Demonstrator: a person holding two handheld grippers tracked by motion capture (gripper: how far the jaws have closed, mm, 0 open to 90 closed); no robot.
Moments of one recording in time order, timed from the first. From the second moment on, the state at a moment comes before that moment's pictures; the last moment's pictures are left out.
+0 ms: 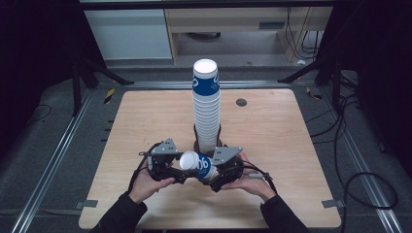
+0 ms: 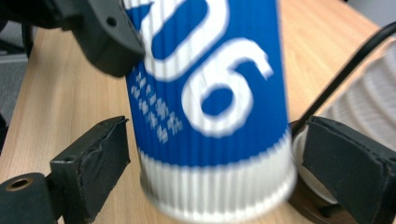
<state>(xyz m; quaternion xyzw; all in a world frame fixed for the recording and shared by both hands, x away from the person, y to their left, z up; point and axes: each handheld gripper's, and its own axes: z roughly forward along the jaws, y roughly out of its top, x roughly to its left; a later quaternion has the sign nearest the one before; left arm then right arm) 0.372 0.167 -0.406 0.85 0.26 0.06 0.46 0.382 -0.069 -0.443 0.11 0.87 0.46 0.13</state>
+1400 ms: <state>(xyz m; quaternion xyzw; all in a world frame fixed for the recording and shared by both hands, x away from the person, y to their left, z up) 0.368 0.175 -0.399 0.81 0.22 0.03 0.54 0.389 -0.086 -0.447 0.13 0.83 0.54 0.04</state>
